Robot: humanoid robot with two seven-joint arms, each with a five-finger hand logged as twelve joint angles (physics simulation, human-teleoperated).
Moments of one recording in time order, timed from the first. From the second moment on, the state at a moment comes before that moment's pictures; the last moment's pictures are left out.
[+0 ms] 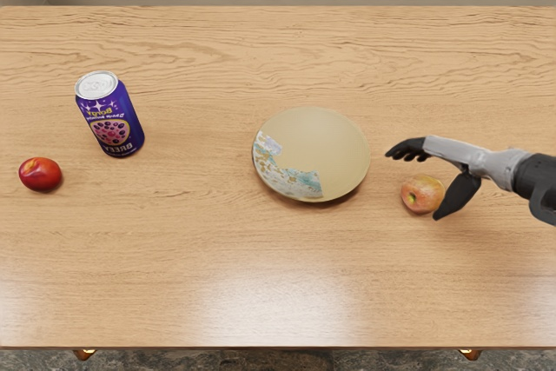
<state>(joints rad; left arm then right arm) -0.04 0.00 0.30 -0.16 0.09 -0.06 0.06 0.67 -0.95 0.50 1.63 -1.21 0.16 -0.11</state>
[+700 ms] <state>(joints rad) -0.04 0.00 0.30 -0.16 0.09 -0.06 0.06 0.66 -0.91 0.44 1.56 -1.22 0.14 -0.08</state>
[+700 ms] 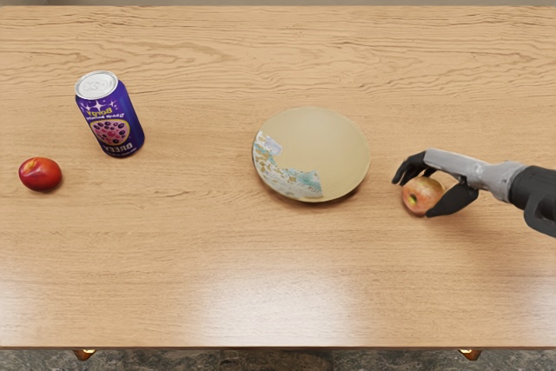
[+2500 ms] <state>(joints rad) -0.04 0.00 0.30 -0.16 0.09 -0.06 0.06 1.05 -0.64 0.41 1.46 -0.94 0.33 -0.15</state>
